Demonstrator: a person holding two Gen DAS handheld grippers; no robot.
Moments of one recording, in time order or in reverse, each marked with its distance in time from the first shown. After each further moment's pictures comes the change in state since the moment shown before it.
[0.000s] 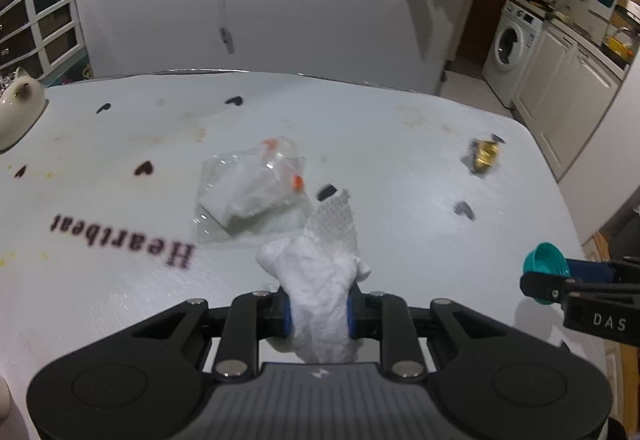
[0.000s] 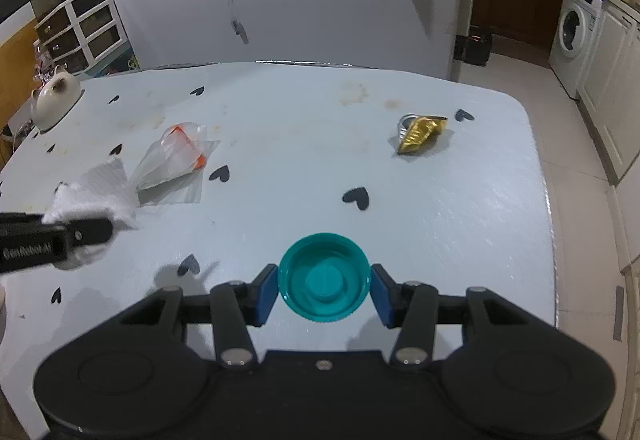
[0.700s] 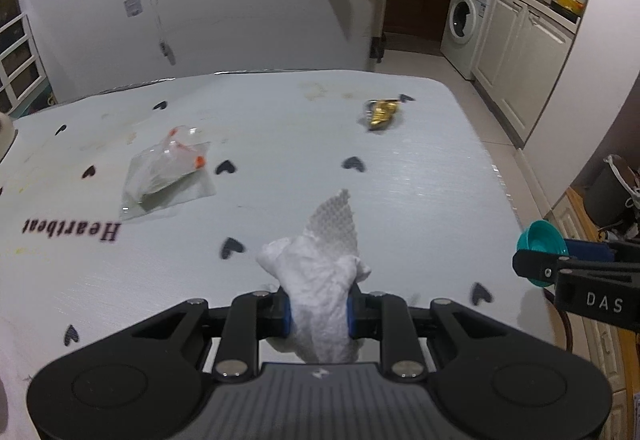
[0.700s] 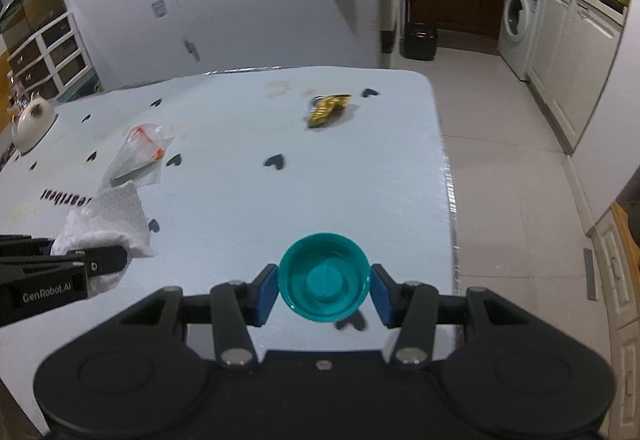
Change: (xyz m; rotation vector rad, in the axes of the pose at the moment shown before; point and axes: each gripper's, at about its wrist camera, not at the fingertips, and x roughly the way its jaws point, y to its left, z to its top) left arm -0.039 -0.111 -0.045 0.124 0.003 -0.033; right arm -0.078 -0.059 -0.064 0.108 -0.044 -0.090
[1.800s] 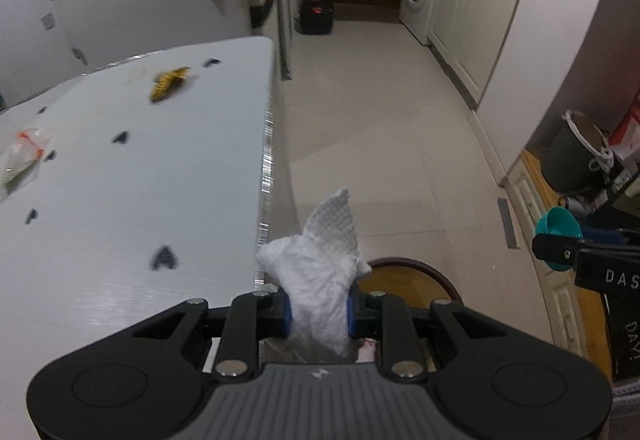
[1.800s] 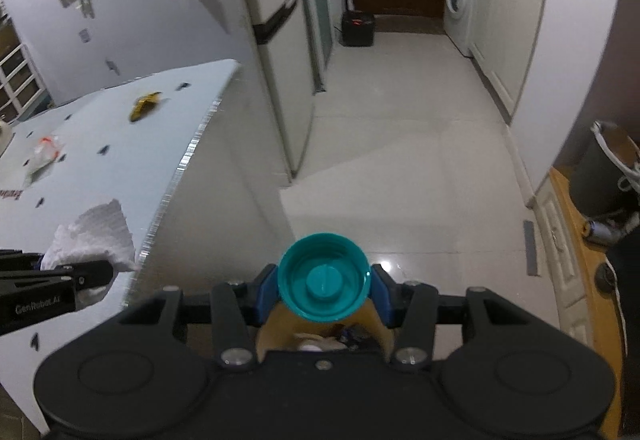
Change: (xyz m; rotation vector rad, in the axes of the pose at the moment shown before) left arm 0.025 -0.300 -0.031 0.044 0.080 -0.028; right arm -0.062 -0.306 -0.058 0.071 0.022 -0.046
